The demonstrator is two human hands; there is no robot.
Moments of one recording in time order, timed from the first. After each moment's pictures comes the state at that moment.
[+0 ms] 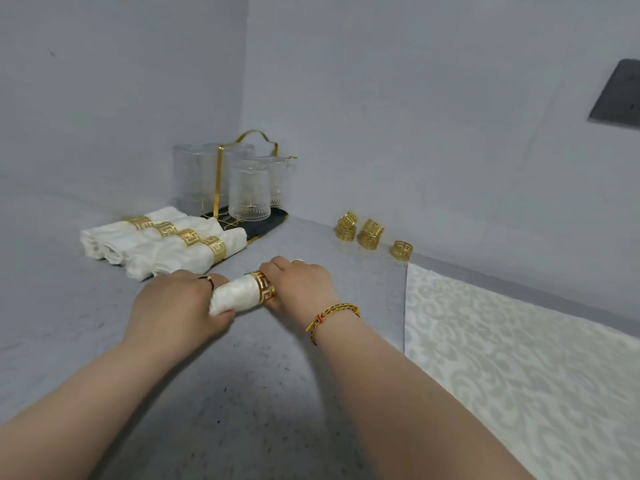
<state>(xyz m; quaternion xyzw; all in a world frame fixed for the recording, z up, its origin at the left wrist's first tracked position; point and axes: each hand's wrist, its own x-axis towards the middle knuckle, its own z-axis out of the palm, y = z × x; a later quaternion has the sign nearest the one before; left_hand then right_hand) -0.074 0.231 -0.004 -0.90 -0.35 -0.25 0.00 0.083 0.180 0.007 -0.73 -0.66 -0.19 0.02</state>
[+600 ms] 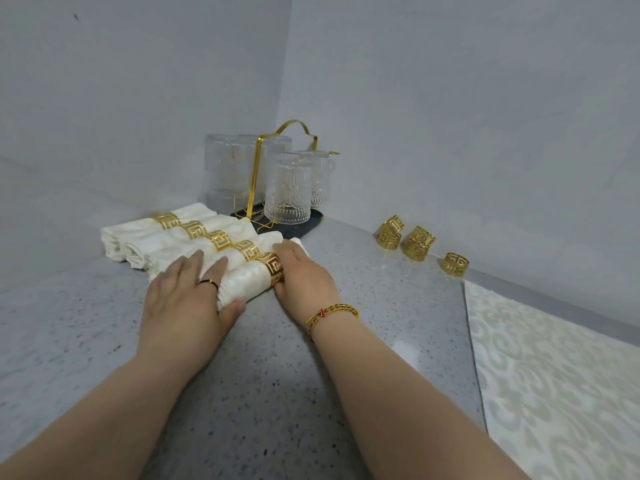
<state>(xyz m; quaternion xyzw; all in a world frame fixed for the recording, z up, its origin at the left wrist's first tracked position) -0.062 0.297 -0.039 -0.84 -0.48 -0.24 -0.04 0.088 0.268 -0.020 -0.76 -0.63 -0.04 0.17</state>
